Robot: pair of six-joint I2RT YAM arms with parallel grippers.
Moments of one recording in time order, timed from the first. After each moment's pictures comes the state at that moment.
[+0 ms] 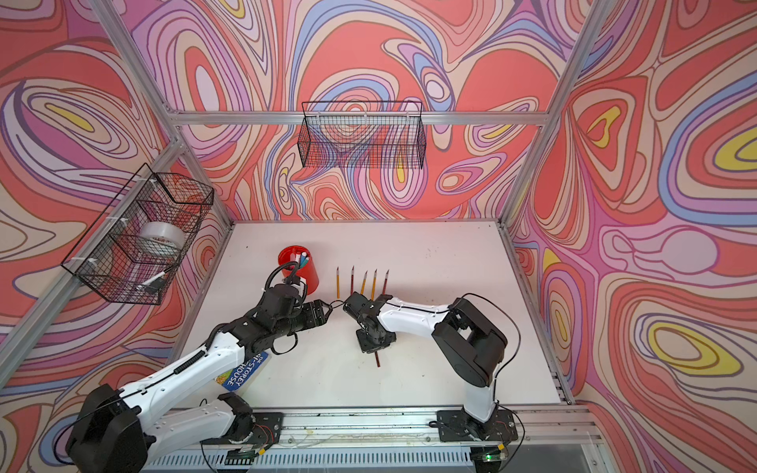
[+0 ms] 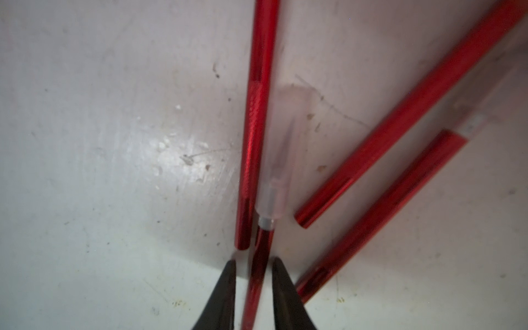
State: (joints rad) left arm -0.57 1.12 0.66 -0.27 0.05 -0.77; right arm 0.88 1.84 1.16 -0.76 -0.02 0.52
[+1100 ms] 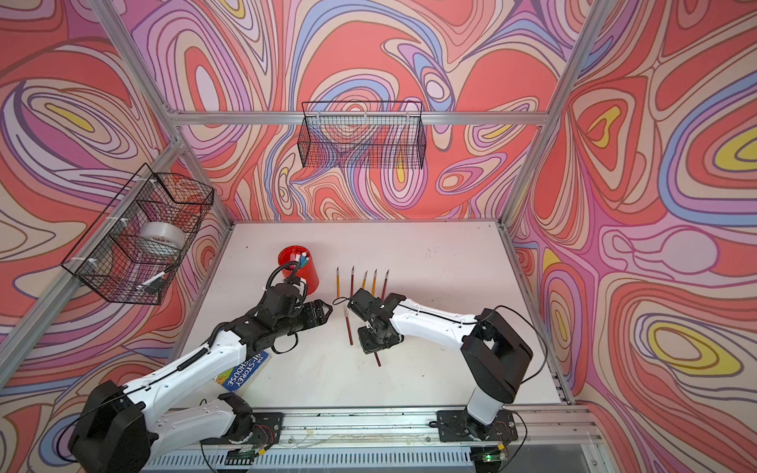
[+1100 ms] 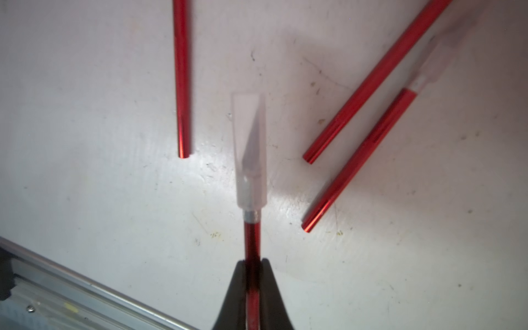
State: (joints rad) left arm -0.56 1.15 0.66 -0.27 0.07 -0.78; right arm 0.89 1.65 1.15 -0.81 -0.07 0.54
